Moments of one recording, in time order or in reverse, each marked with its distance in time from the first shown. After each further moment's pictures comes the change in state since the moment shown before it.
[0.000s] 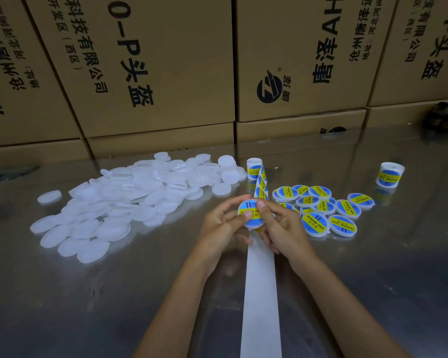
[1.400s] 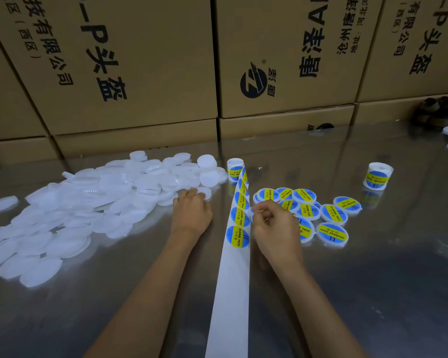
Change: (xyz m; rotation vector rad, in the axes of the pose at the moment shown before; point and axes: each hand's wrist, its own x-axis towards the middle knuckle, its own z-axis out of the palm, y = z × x) left_hand 0.117 -0.042 -0.031 1.494 0.313 0.088; right_hand 0.033 0.021 -0.024 -0.491 0.299 -0.005
